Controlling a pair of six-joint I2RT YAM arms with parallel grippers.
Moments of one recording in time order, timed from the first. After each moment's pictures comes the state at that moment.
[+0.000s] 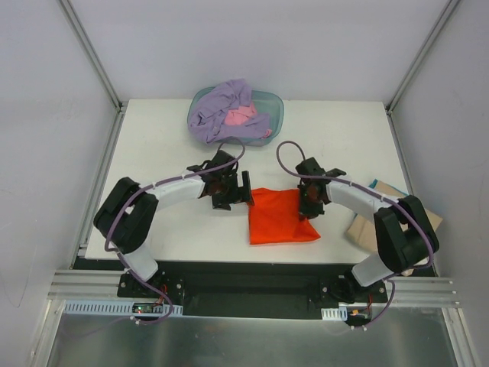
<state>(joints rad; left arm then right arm) -0.64 1.71 1.01 -0.35 0.22 -0.76 0.50 1.55 0.89 -0.66 -0.02 0.53</state>
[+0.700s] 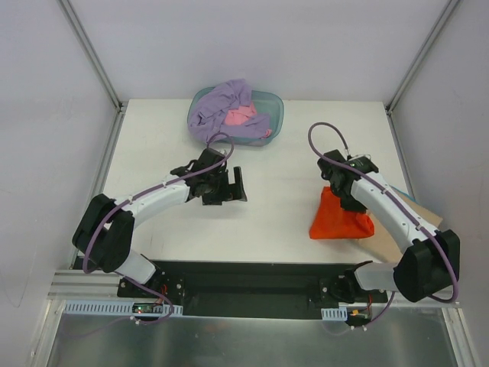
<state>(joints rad) -0.61 1.50 0.95 -0.41 0.17 -0.69 0.43 1.31 1.08 -1.29 0.70 0.61</state>
